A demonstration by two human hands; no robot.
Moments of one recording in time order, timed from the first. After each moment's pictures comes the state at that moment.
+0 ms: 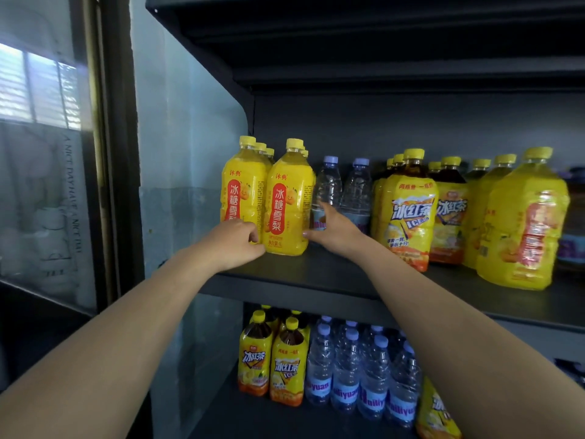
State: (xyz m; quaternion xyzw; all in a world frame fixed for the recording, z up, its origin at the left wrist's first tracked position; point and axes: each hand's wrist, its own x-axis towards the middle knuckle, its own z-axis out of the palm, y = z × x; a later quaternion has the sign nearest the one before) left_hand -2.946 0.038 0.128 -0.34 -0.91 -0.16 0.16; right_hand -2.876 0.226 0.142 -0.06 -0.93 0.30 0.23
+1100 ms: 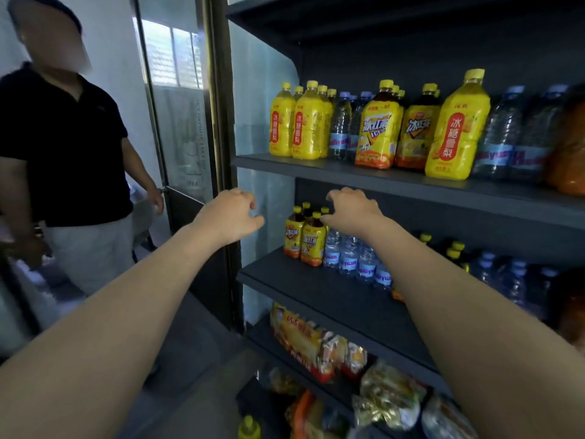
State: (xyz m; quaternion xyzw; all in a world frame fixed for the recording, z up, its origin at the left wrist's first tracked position) left_hand -2.570 0.006 0.054 -0.16 -0.96 -0.12 0.18; right_hand -2.571 0.227 0.062 0.03 -0.99 0.05 0.12
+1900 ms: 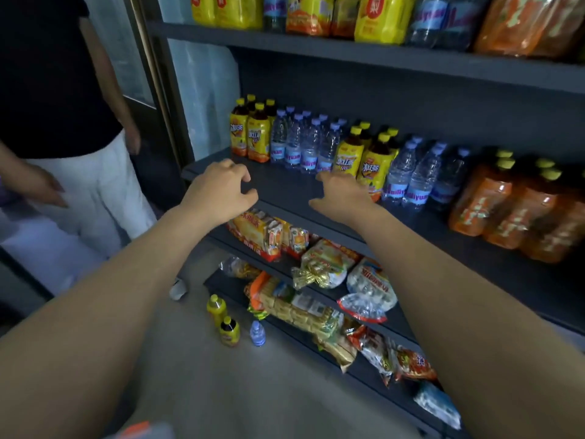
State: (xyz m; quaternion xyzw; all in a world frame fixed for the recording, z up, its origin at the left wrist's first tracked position) left_hand -2.445 0.140 -0.076 -0.18 -0.96 -0.16 0.13; right_hand -2.431 0.352 -0.081 -0.01 -1.00 0.08 0.02
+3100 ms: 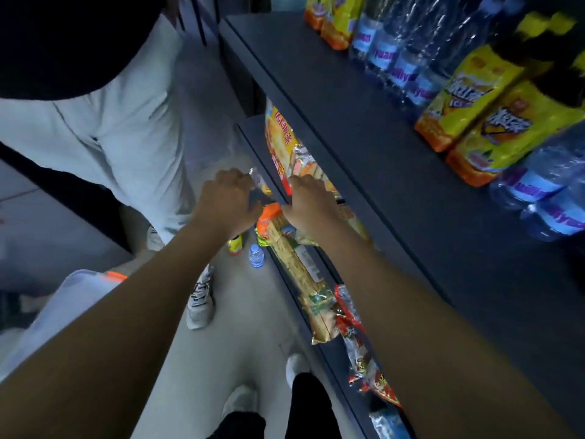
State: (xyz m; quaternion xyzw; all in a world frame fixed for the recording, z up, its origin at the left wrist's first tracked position) left_hand -2.504 0.233 -0.317 0.09 -0.99 -0.14 0.04; right_hand -2.574 0.373 -0.322 0.25 -0.96 0.07 -0.10
